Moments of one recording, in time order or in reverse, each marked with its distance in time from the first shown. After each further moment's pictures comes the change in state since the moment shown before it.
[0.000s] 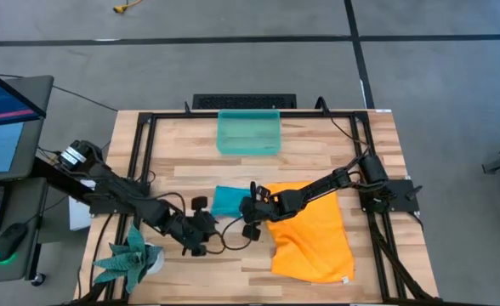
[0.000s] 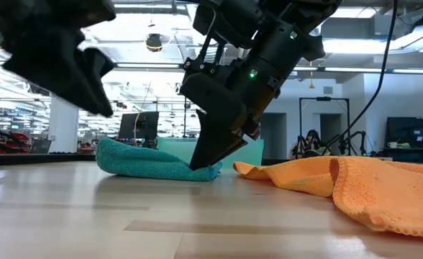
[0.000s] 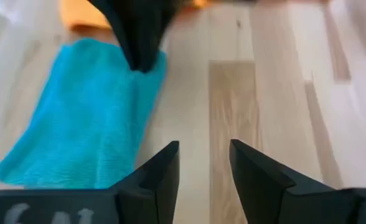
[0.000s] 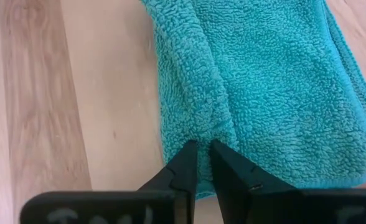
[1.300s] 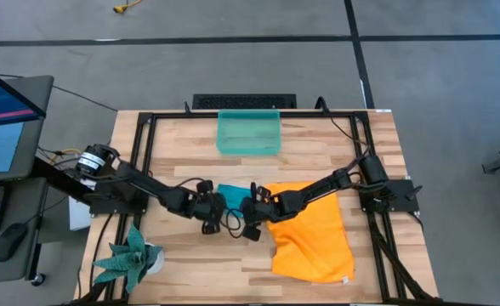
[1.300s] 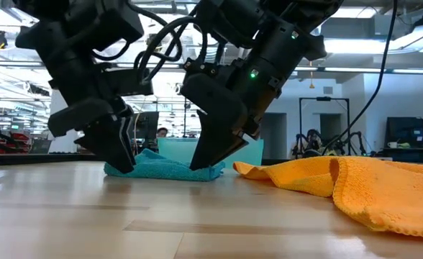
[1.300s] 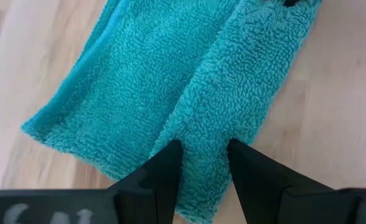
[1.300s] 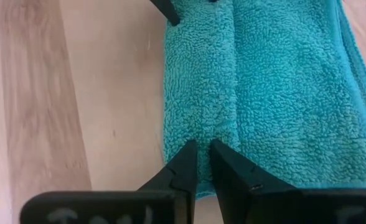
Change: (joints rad) left arm 0.273 0.190 -0.010 -0.029 0.086 0.023; right arm 0.020 0.001 -0.001 -0.007 0.004 0.016
